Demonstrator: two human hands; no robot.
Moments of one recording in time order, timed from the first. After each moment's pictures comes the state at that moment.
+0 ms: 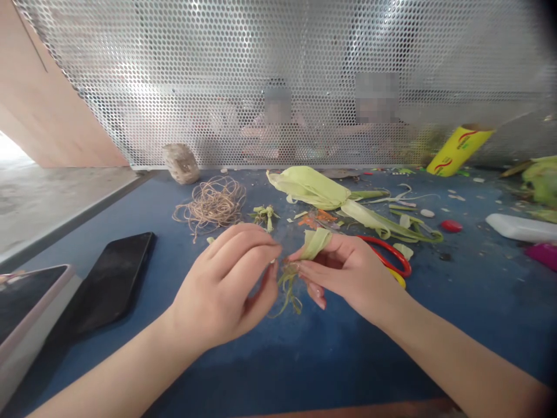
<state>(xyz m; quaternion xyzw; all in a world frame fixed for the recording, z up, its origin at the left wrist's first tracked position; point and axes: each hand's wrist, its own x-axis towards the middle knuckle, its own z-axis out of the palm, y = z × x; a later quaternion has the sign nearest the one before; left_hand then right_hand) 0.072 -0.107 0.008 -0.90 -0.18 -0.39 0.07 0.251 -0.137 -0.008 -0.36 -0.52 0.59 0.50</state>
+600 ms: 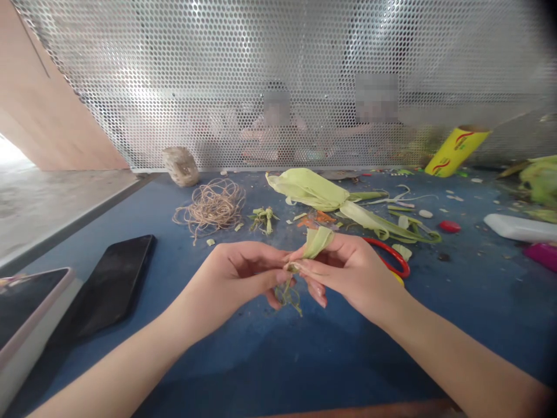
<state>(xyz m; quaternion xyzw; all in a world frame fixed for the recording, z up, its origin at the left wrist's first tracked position) 0.082 -0.104 0.015 -0.64 -0.32 -0.30 -0.62 0.255 -0.136 -0.008 -0.34 -0.54 0.57 0.51</state>
